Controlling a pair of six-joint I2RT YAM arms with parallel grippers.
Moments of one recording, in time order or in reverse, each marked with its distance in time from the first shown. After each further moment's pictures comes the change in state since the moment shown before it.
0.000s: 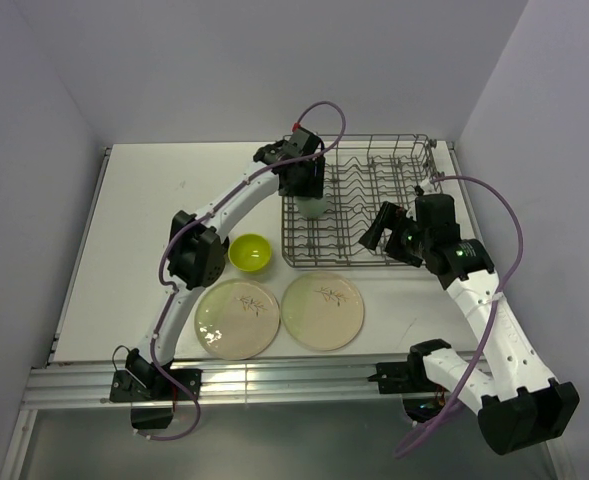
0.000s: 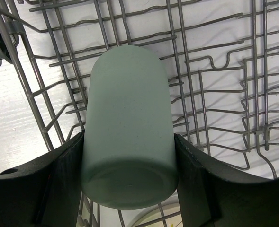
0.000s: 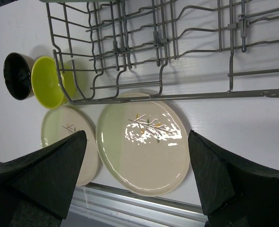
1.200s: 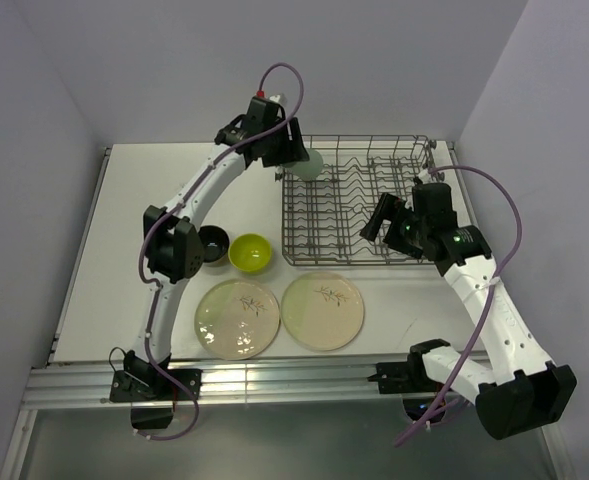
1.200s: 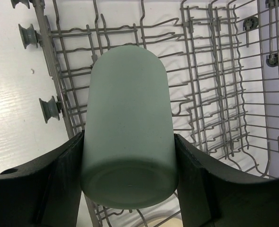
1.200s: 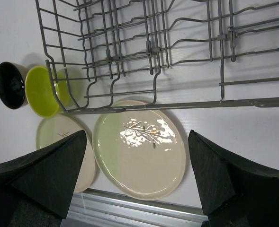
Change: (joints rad) left arm 0.171 -0.081 -0.015 0.187 0.232 -0.070; right arm 0.000 0.085 0.084 -0.027 0.043 -0.016
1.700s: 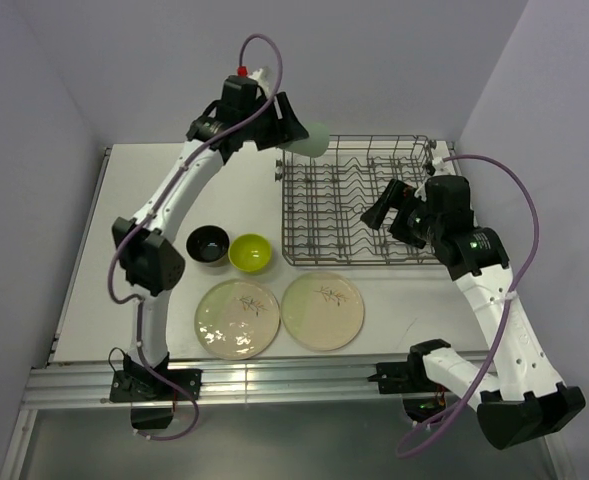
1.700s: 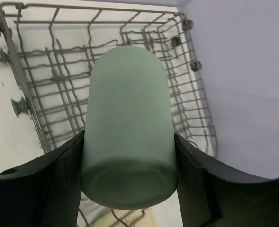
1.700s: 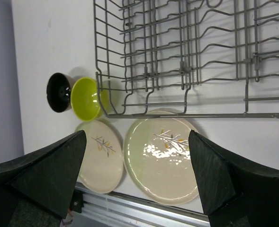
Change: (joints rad) left arm 0.026 -0.282 -0.173 0.093 0.126 -0.084; right arm 0.000 -0.057 0.109 -0.005 -0.054 0.051
